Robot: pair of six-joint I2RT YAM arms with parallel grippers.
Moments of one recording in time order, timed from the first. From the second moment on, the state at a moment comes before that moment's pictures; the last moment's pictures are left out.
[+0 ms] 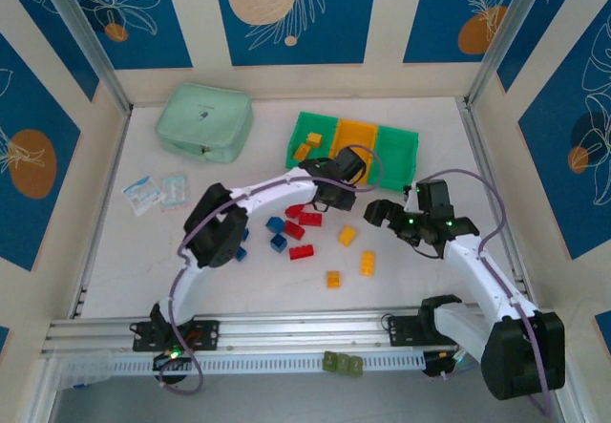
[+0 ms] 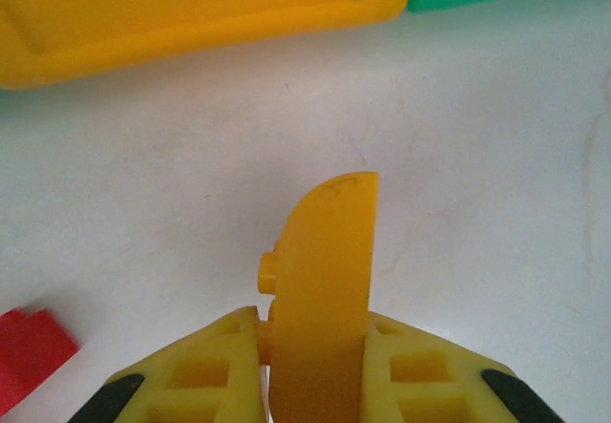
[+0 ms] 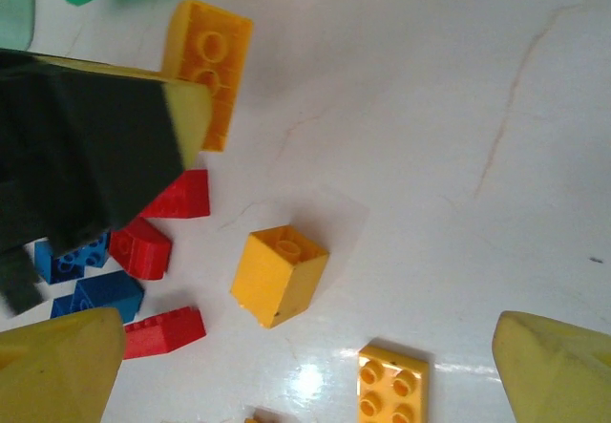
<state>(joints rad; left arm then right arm) -0.91 2.16 1.80 -0.69 -0.07 -0.44 0.16 0.99 0.60 -0.54 -0.39 0.58</state>
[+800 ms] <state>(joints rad) -0.64 2.21 2.02 -0.72 -0.15 -0.36 0.32 1.30 0.82 -0.43 -0.37 0.59</state>
